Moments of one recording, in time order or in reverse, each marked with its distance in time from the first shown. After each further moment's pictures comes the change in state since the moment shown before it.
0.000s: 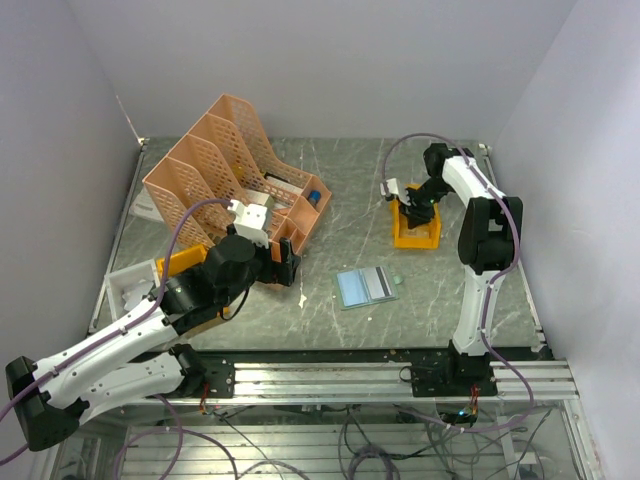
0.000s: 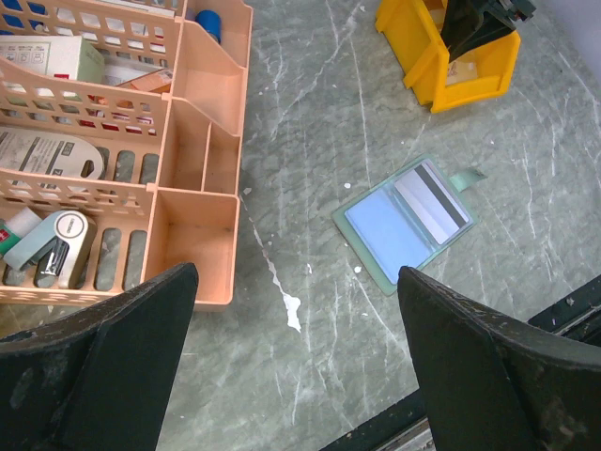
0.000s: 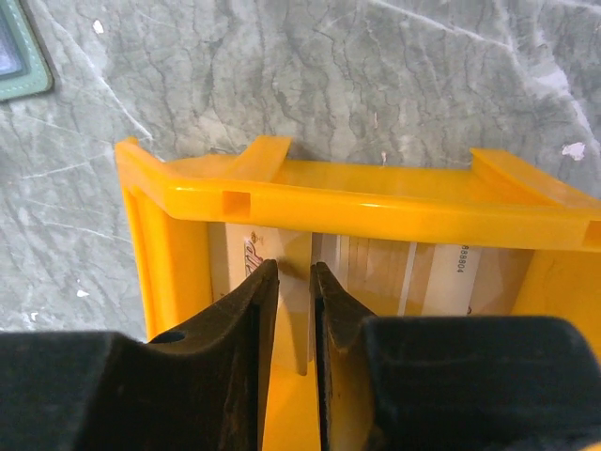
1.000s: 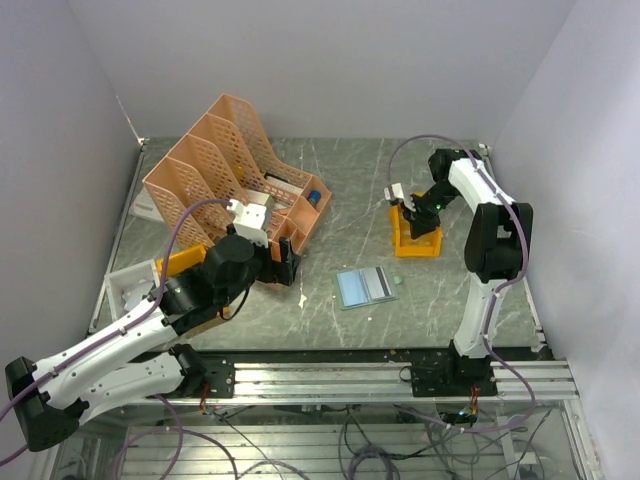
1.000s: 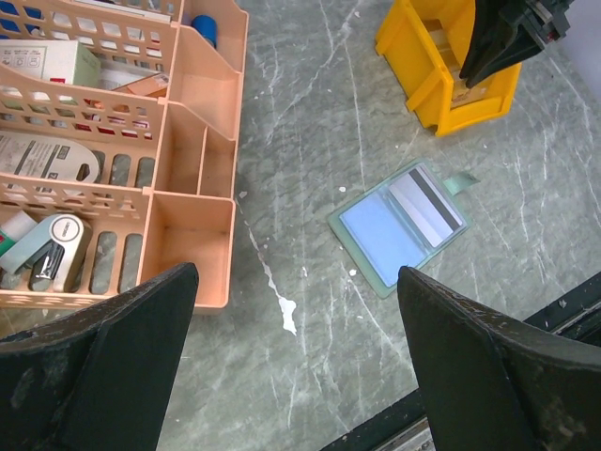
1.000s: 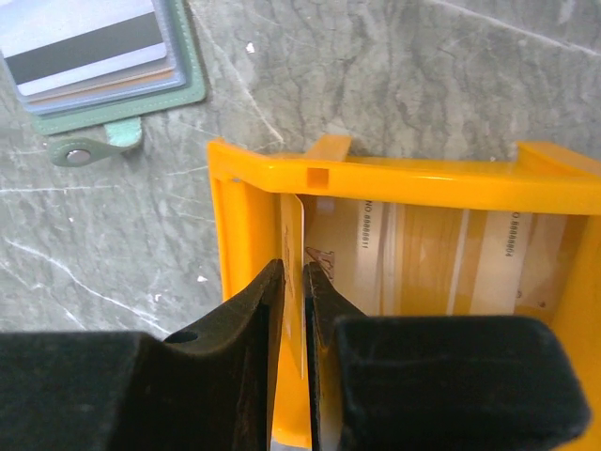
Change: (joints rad) left arm 0.000 -0.003 0.000 0.008 0.004 -0.006; right arm -0.008 -0.105 -0.078 -0.134 -0.049 0.001
